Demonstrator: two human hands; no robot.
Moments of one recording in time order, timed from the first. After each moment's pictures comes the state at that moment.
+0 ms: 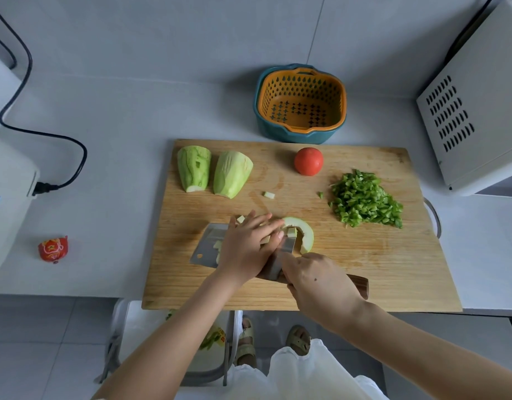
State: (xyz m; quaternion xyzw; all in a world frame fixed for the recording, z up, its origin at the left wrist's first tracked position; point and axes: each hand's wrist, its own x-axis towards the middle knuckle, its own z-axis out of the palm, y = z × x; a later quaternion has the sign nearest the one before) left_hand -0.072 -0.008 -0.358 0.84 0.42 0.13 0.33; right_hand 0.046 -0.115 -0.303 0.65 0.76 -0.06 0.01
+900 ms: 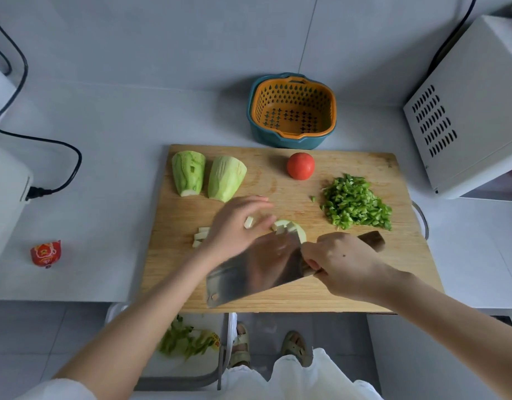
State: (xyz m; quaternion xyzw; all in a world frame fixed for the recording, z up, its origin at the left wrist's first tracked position) left_hand -0.077 0.028 -0.332 0.85 0.32 0.21 0.36; right_hand 0.104 -0.107 -0.274 0.59 0.81 -0.08 -0.02
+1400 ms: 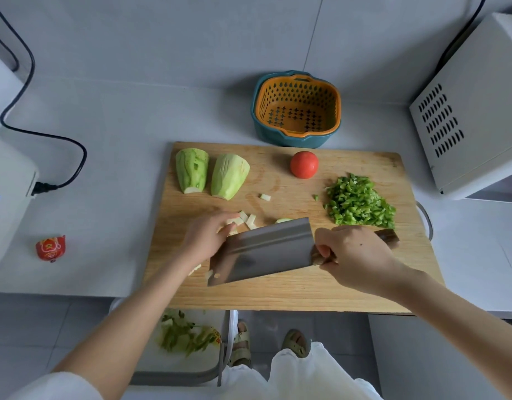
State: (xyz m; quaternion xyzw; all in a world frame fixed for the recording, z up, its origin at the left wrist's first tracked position) left_hand -0.120 0.045 -0.375 0.84 0.44 0.14 0.29; right_hand 0.117 -0.107 -0.275 0.64 0.76 -0.11 -0.05
